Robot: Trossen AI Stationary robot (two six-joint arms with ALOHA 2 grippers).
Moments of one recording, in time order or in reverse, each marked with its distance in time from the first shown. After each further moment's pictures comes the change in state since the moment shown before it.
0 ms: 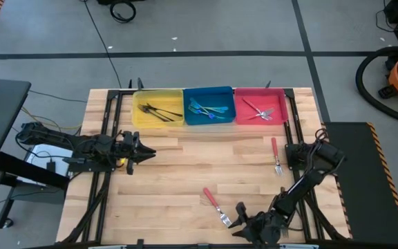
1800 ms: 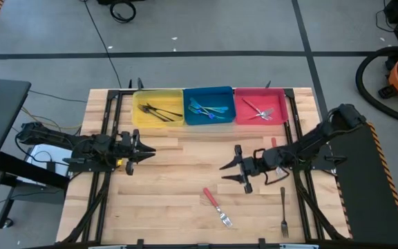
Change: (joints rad) left arm -0.001 0.000 0.000 0.069 0.002 0.178; right arm -0.565 -0.557 -0.471 0.530 -0.352 -0.092
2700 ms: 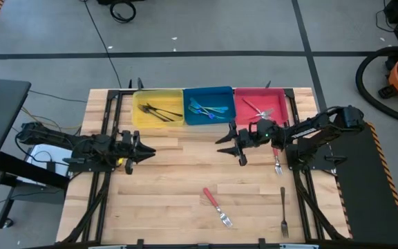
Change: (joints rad) left arm -0.001 0.000 0.000 0.001 0.004 -0.146; right arm -0.484 -0.001 -0.009 0.068 -0.522 -0.005
